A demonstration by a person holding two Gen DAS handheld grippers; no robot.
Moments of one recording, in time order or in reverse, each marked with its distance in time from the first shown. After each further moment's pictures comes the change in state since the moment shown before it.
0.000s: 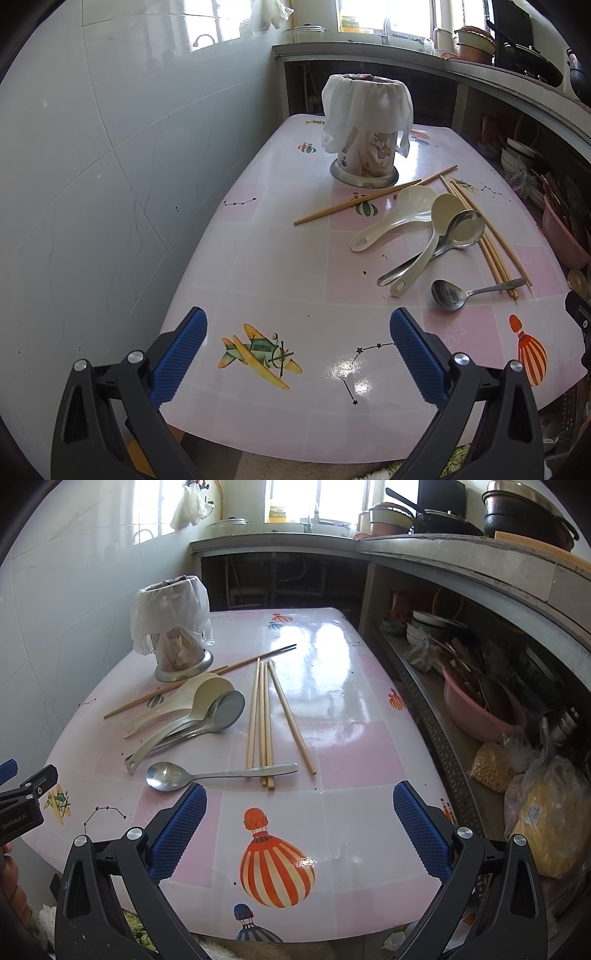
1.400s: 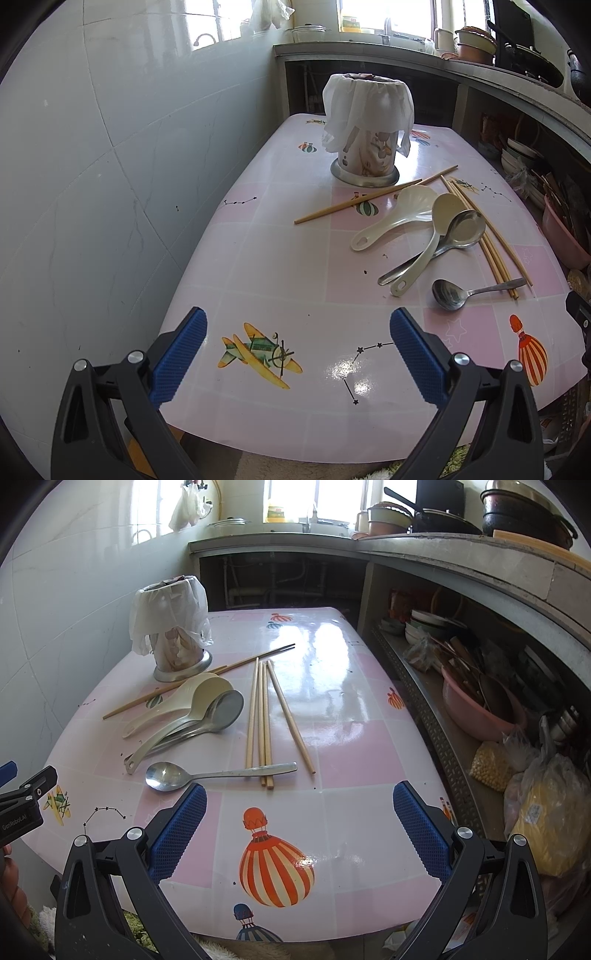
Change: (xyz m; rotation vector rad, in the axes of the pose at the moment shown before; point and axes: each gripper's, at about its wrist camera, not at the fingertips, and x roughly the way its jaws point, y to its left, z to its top) left arm 0.001 0.002 0.000 0.001 0.003 -0.003; right arm 0.005 0.001 -0.002 0.002 -0.001 -0.003
